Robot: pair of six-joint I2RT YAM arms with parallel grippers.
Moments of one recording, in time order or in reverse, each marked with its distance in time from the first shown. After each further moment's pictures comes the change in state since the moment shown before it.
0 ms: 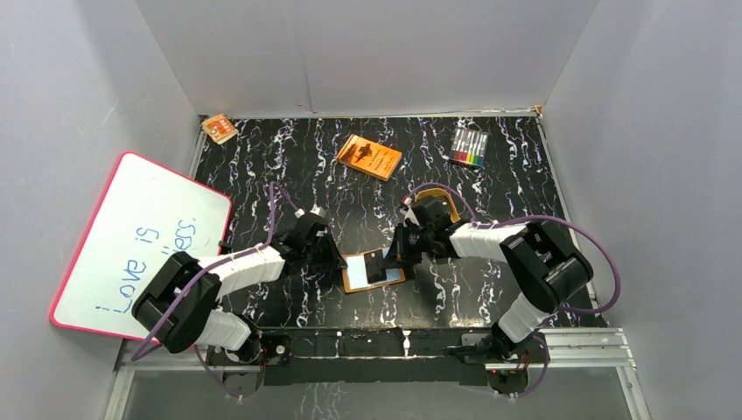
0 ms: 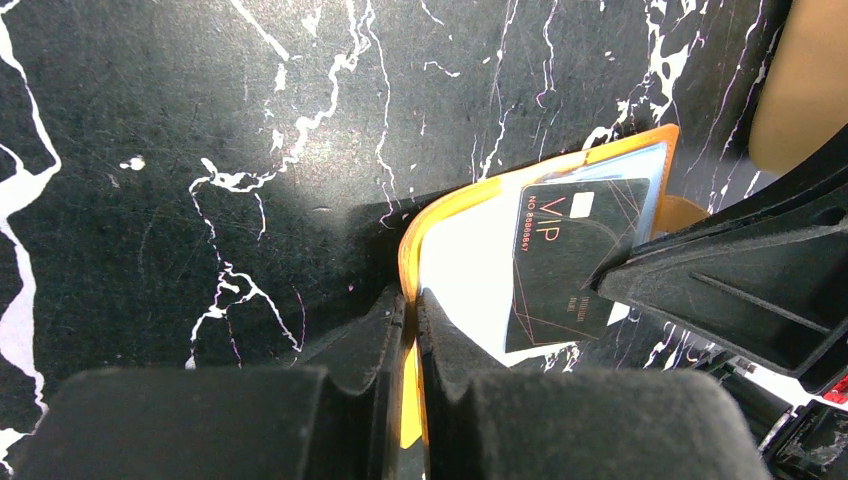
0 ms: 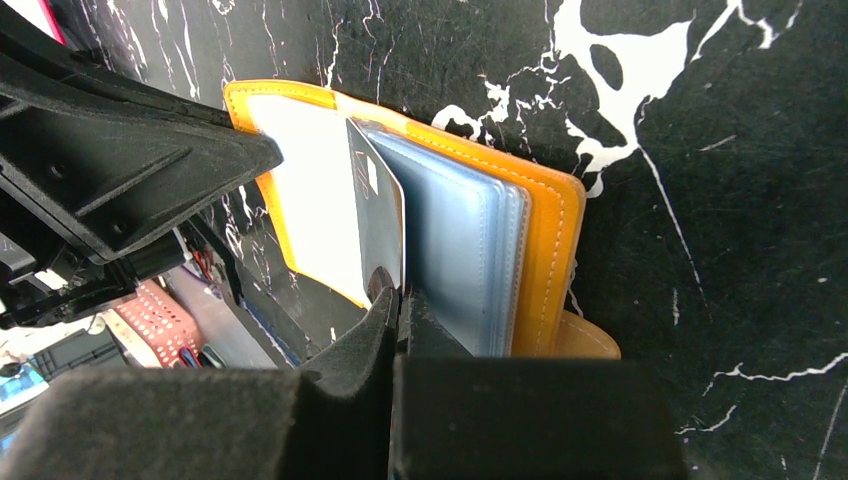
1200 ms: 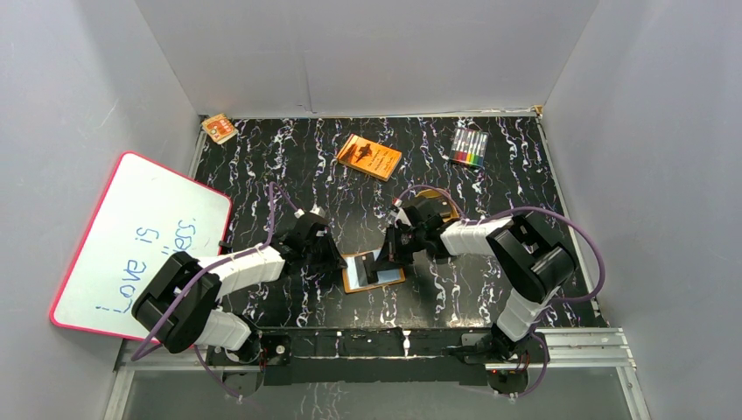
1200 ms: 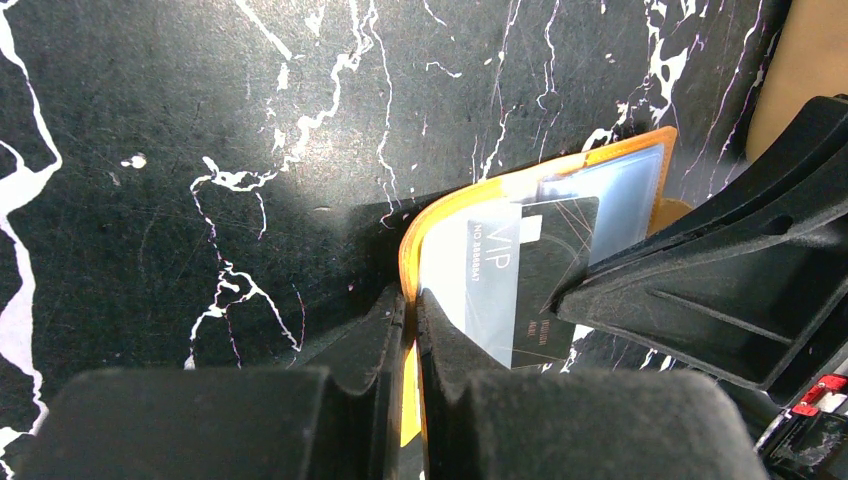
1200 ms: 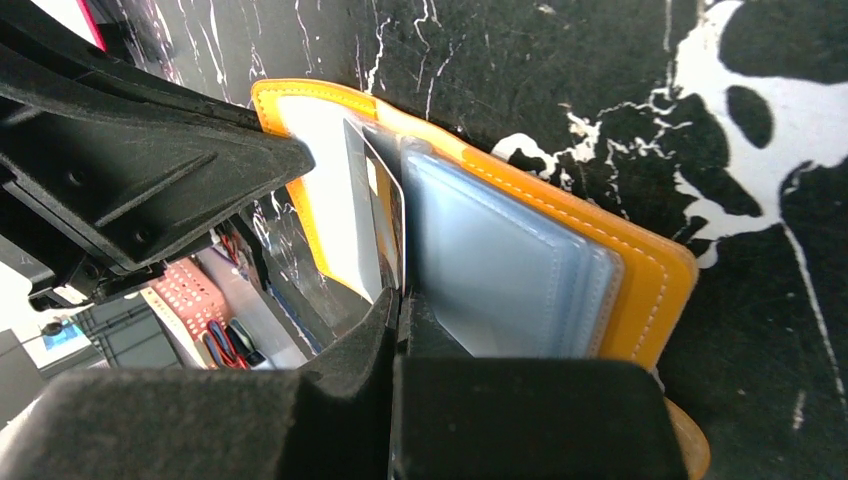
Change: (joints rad) left arm 0.000 0.000 0.000 0.001 0.003 -0.011; right arm 0.039 0.089 0.044 0.055 -0.078 0.048
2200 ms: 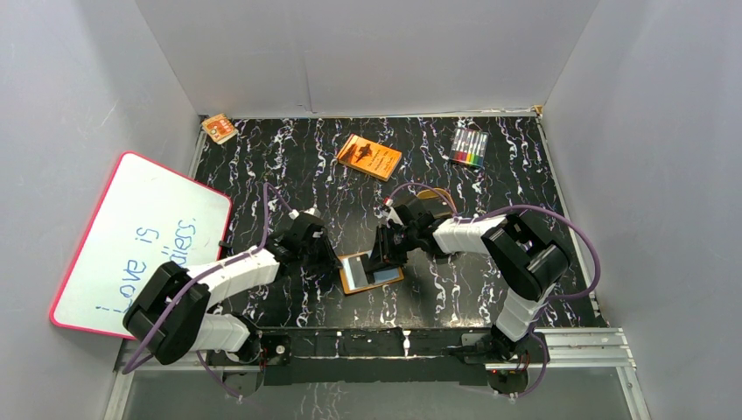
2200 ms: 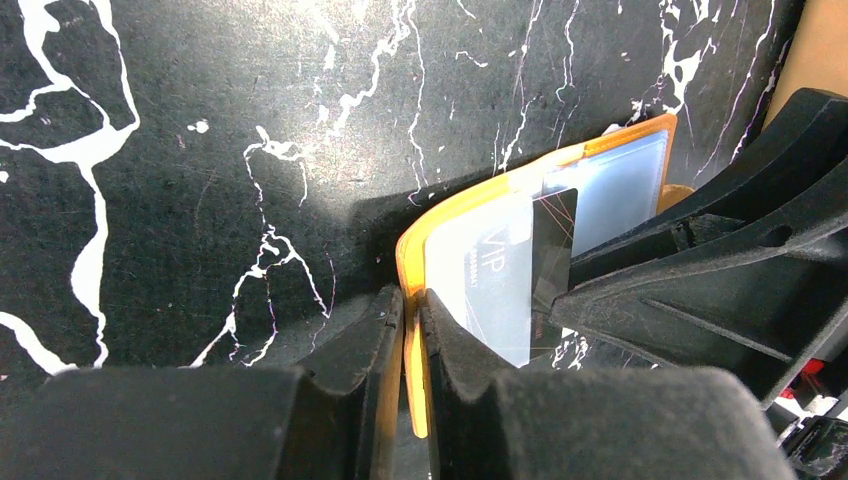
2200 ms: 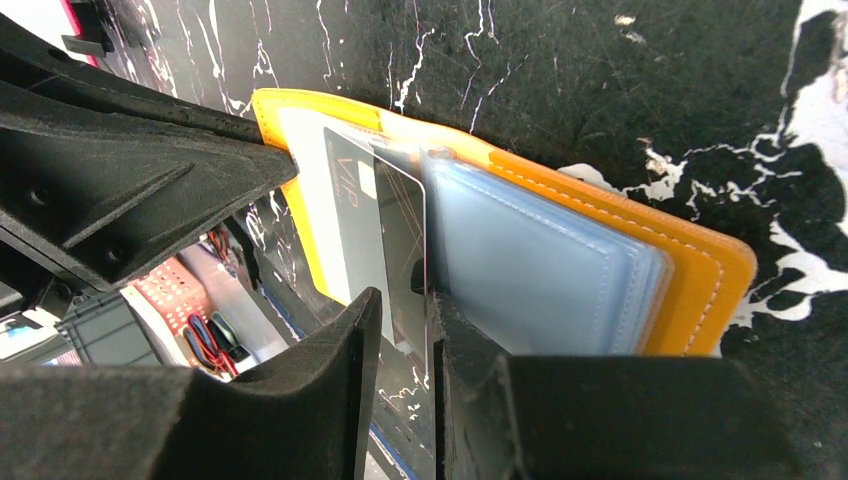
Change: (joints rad) left arm 0.000 -0.074 -0.003 -0.086 -0.044 0.001; right arm 0.043 0.029 0.070 -0.061 0.027 -0.026
